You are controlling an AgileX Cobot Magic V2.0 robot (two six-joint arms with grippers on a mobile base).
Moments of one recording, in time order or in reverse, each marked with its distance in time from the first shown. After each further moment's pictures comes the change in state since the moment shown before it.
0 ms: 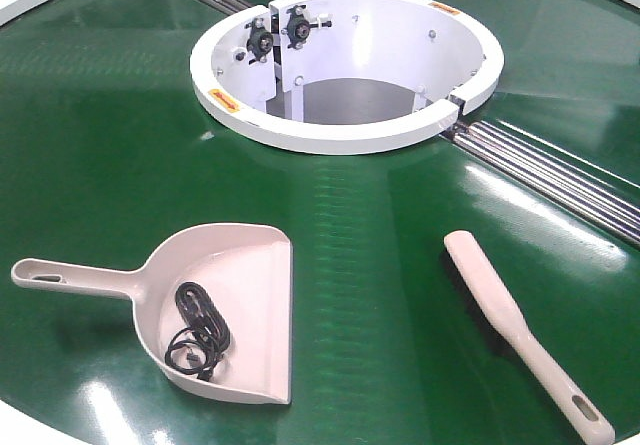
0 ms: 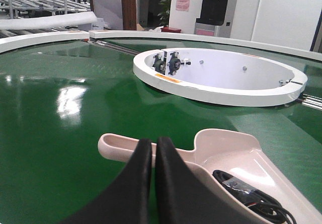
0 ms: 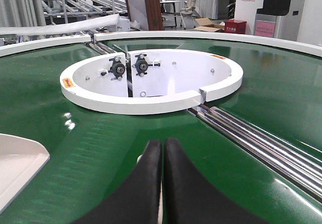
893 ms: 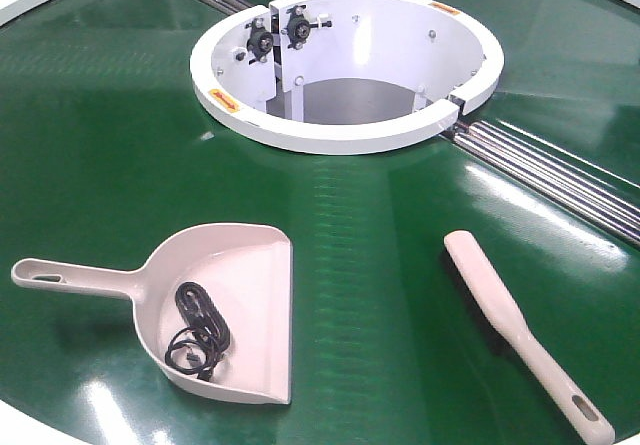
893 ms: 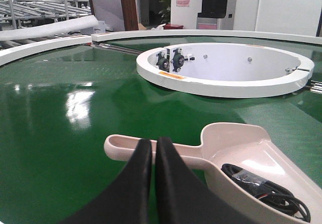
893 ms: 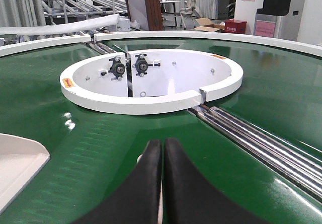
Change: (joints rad) left arm 0.000 0.000 0.000 -0.011 0.006 0.083; right arm 0.000 0.000 0.000 0.000 0.000 0.000
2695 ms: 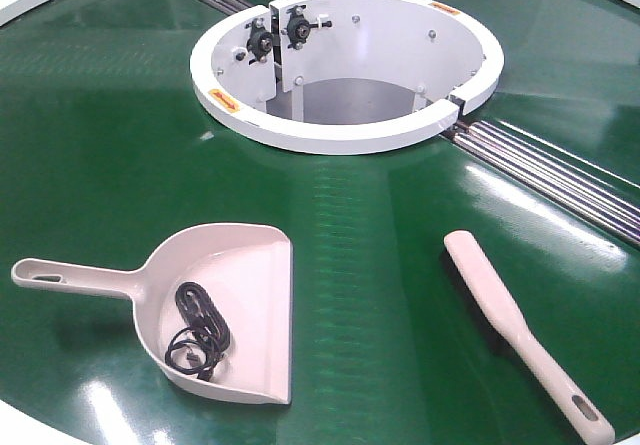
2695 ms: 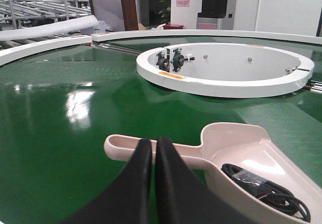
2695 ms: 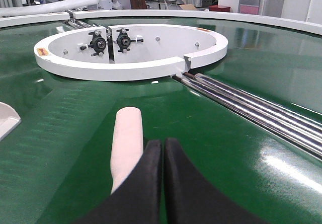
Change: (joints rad) left arm 0.000 0.000 0.000 0.000 0.001 0.001; right arm -0.029 -0.129 0.259 -0.141 -0.094 0.129
